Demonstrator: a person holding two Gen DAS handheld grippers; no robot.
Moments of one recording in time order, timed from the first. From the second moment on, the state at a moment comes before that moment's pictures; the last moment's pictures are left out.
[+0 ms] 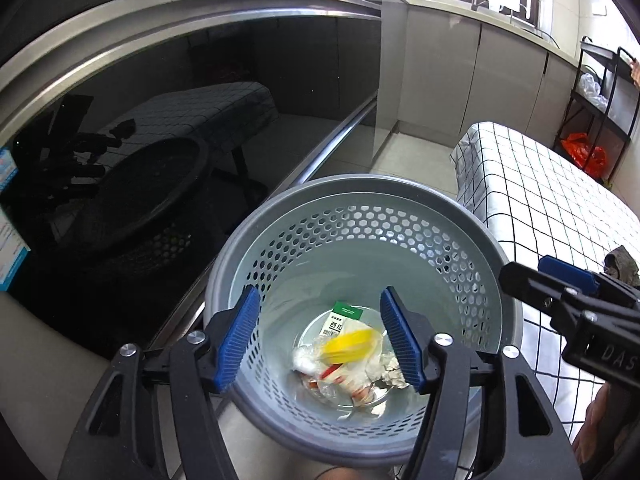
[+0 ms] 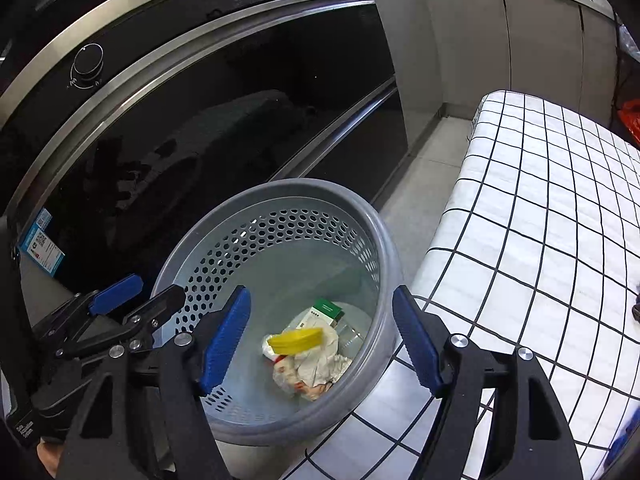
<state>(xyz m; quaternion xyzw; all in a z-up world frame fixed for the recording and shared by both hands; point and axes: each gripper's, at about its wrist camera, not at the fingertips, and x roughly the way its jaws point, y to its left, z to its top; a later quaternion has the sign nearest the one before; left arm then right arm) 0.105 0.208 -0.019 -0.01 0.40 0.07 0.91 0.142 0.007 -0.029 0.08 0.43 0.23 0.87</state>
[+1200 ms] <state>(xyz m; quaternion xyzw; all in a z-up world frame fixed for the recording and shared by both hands) 0.041 0.144 0.030 0.00 0.36 0.00 0.93 0.047 -0.129 0.022 0.11 0.35 0.14 0.92</state>
